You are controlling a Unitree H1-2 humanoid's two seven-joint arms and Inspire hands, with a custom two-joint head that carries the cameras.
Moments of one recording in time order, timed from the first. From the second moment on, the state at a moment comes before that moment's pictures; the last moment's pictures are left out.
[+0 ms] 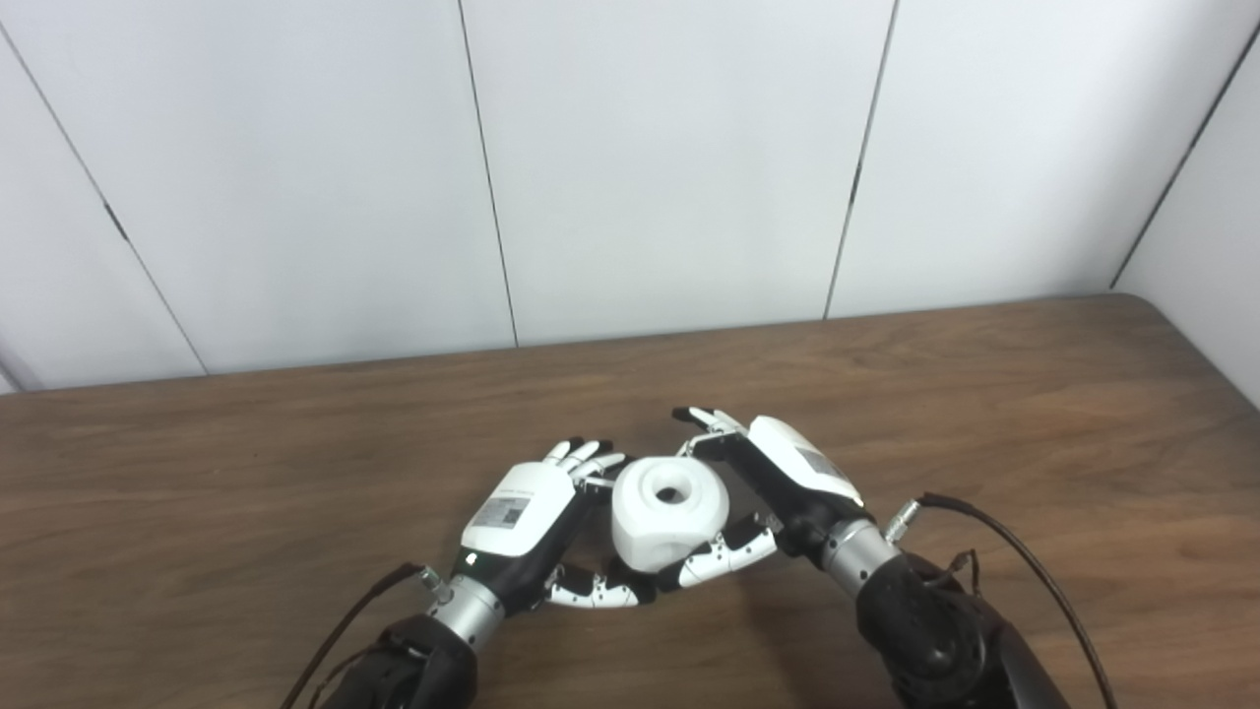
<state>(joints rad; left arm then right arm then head) -0.32 0.22 -0.44 0.13 0.78 -0.18 -0.04 -0.23 -0.23 0.28 -0.31 -0.64 0.35 0.32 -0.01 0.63</state>
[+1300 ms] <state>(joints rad) -0.32 0.22 -0.45 0.13 0.78 -0.18 -0.03 -0.25 -0.25 0.31 -0.33 -0.66 0.41 0.36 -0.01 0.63</state>
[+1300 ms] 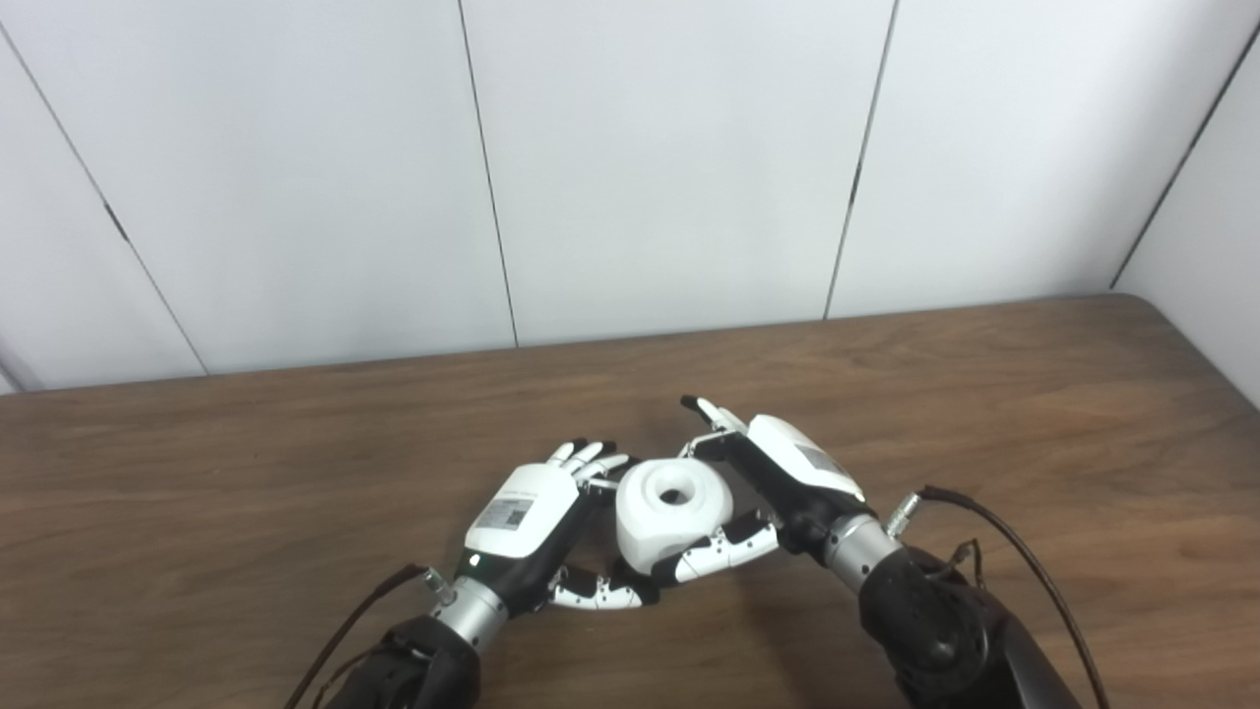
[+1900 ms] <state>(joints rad) -0.32 0.22 -0.45 0.14 0.78 -0.19 -0.01 -0.26 -0.25 0.31 -0.34 -0.65 0.46 0.40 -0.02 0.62</state>
